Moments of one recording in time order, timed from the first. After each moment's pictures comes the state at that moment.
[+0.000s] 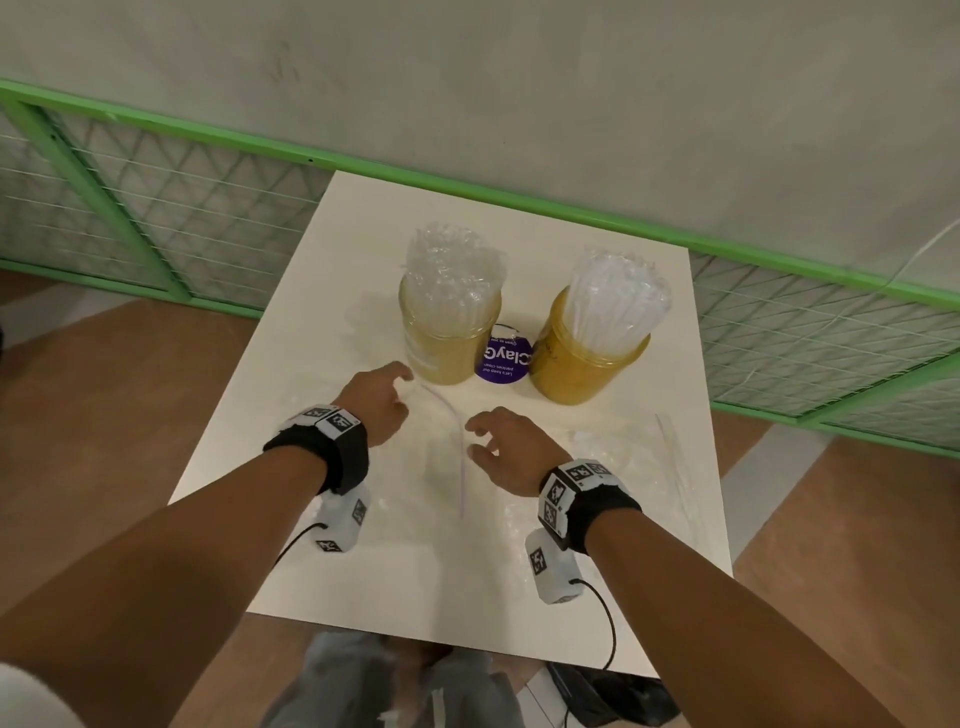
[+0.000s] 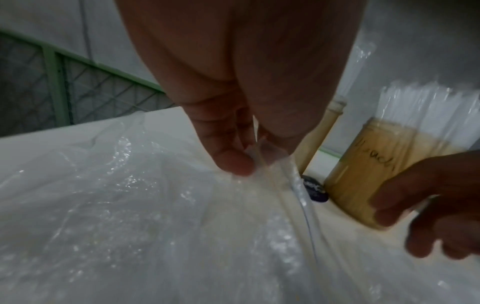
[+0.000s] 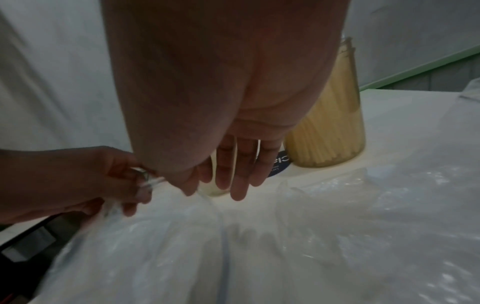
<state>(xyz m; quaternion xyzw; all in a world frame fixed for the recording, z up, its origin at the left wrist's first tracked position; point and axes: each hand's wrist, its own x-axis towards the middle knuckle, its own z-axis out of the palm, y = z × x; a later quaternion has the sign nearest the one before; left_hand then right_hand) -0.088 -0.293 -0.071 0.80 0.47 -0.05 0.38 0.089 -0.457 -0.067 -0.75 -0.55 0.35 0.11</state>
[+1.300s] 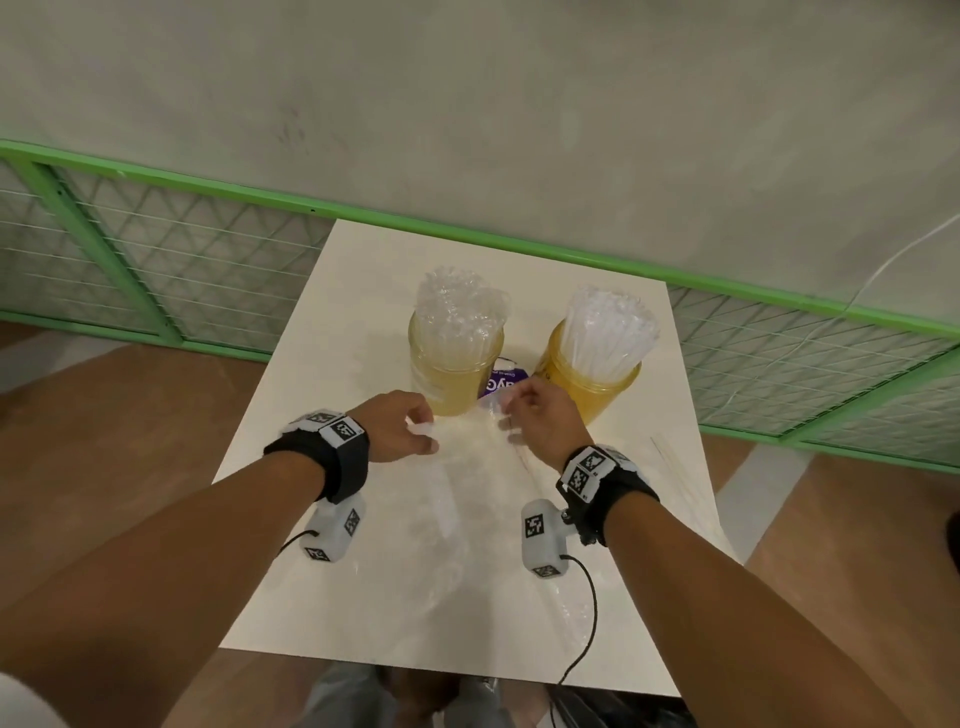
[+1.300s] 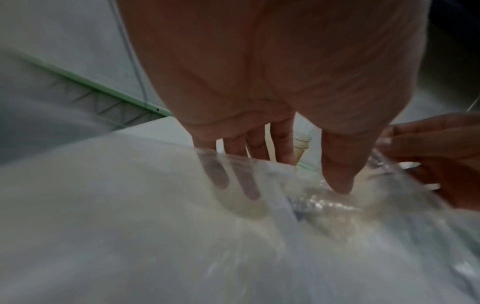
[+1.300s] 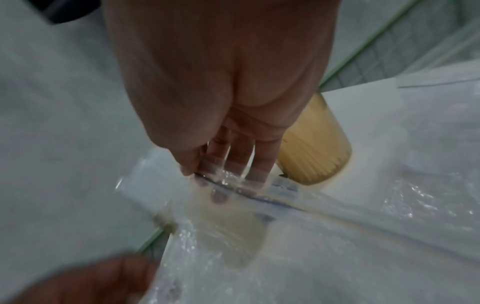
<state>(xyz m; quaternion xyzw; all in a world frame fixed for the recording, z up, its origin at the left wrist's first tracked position) -0.093 -0.276 -0.039 0.84 0.36 -0.10 0.40 0.099 -0.427 -0.021 -0.77 -0.31 0.35 0.44</state>
